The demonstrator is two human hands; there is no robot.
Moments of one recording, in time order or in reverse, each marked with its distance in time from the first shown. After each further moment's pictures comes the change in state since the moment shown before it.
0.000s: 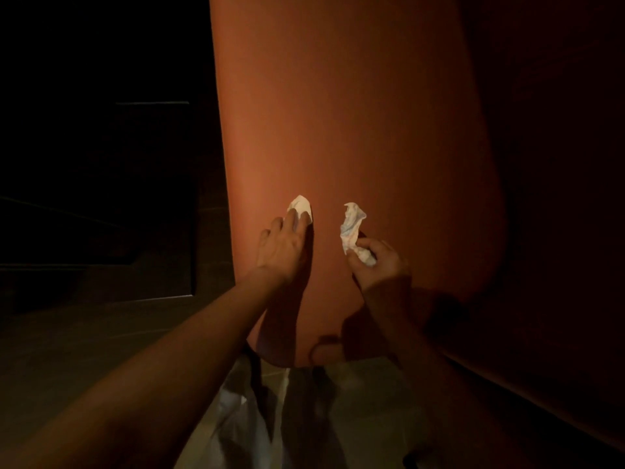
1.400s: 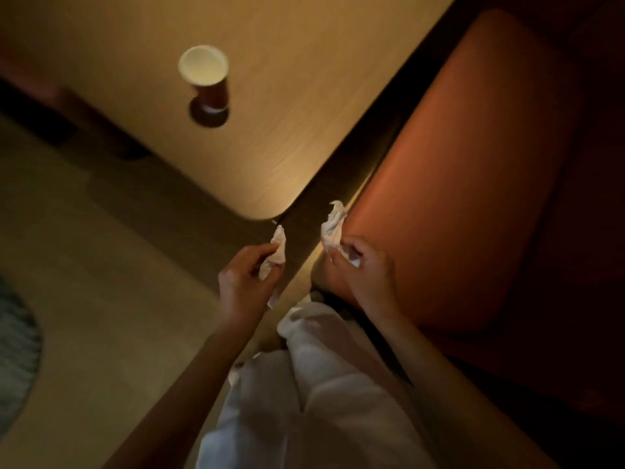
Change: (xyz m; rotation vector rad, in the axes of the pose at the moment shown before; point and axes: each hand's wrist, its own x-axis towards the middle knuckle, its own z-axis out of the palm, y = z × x) left_hand -0.485 0.008 -0.125 -1.114 1.011 -0.694; right_hand -0.252 -0.235 -0.105 -0.015 -0.623 -0.660
